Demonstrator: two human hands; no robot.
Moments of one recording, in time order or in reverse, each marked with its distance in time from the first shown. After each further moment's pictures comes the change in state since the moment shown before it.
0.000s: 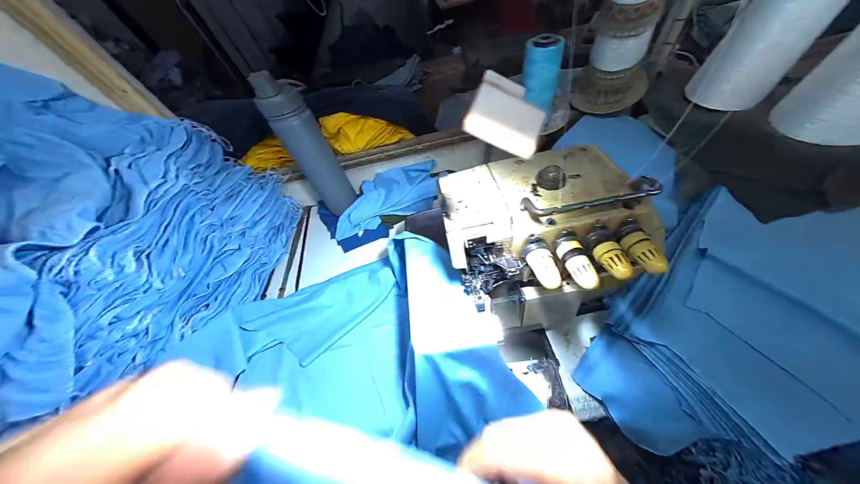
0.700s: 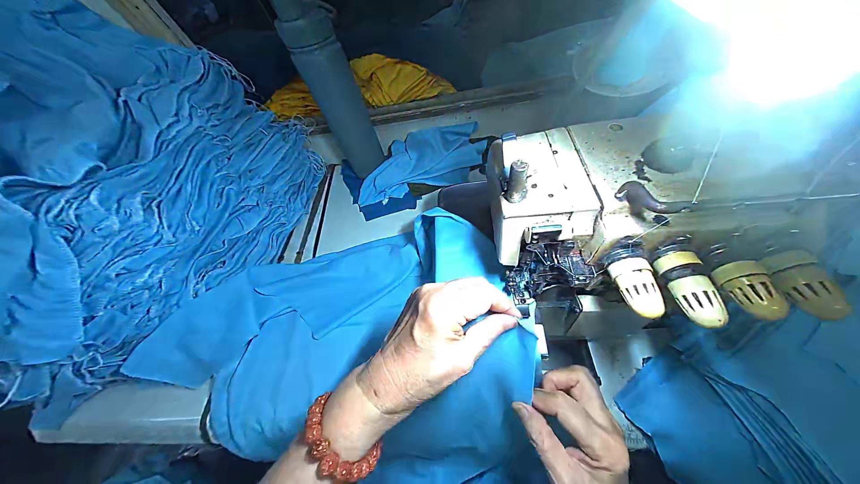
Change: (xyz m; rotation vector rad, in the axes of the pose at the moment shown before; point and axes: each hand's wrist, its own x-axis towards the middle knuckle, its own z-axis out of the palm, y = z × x) left_hand 0.042 -0.109 0.126 -0.139 -0.162 0.118; right_hand -0.056 0.111 0.018 -0.318 0.450 0.202
